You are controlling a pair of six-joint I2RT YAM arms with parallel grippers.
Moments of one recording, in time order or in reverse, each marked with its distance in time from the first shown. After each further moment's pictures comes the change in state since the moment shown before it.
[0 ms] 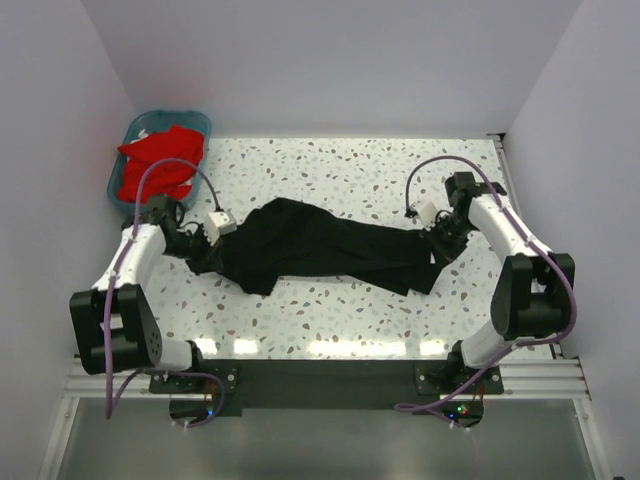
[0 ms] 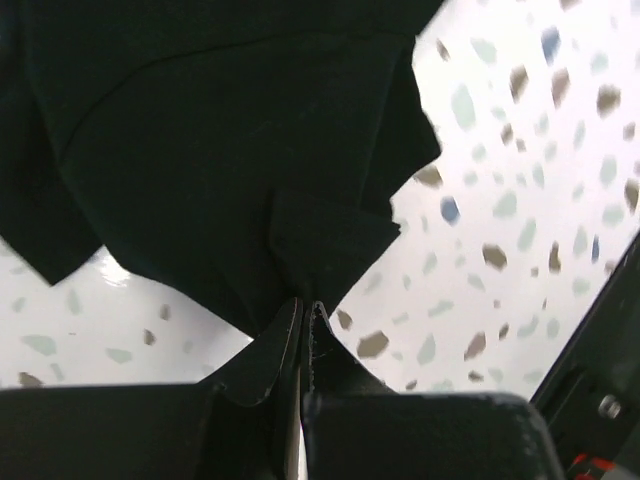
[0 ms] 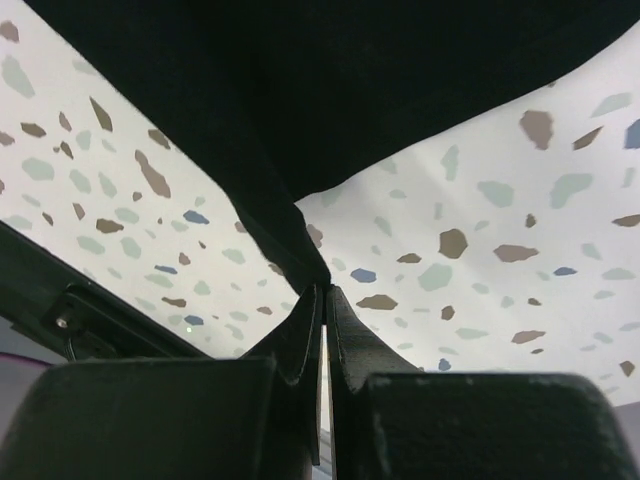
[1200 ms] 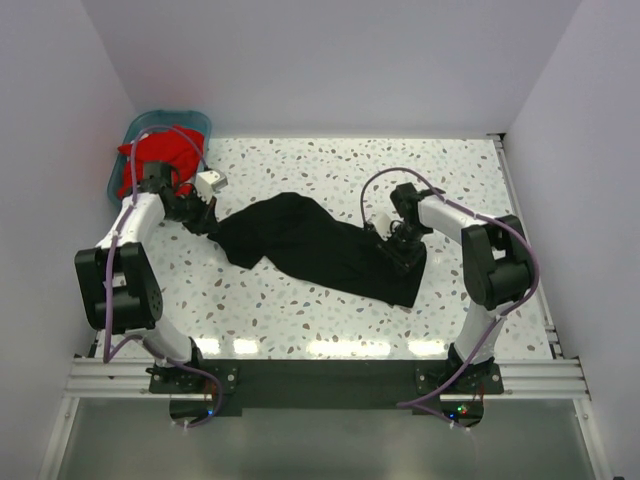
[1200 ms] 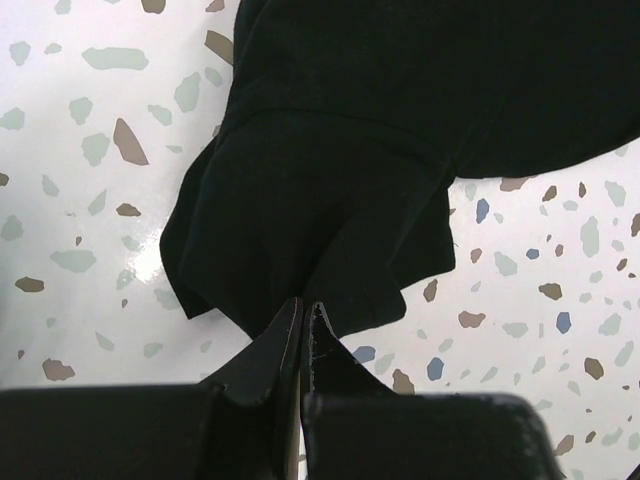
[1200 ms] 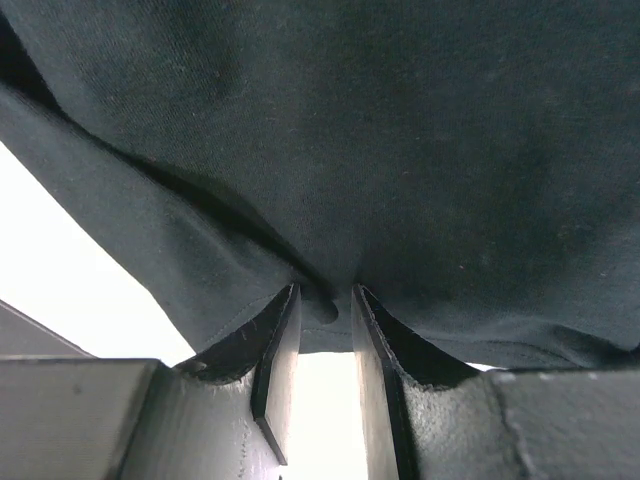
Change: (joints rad) left arm 0.013 0.191 0.200 0.171 -0.032 -0.169; right arm 0.270 0.249 -0.013 0.189 -0.002 0.174
